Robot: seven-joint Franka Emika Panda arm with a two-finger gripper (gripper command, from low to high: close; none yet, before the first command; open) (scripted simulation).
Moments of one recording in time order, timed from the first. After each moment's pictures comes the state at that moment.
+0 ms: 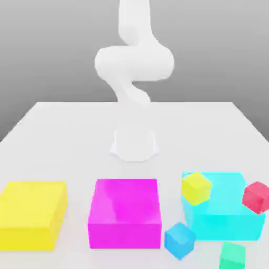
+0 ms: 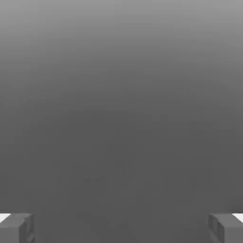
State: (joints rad) arm -0.03 -0.71 0.06 -2.30 -0.03 2.32 0.88
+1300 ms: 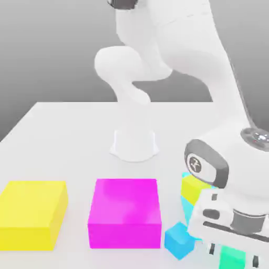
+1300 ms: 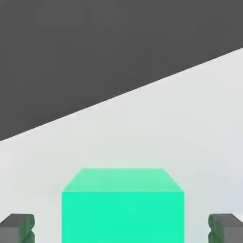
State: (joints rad) arm 0.05 0.53 0.31 -2.24 -0.40 2.73 1.84
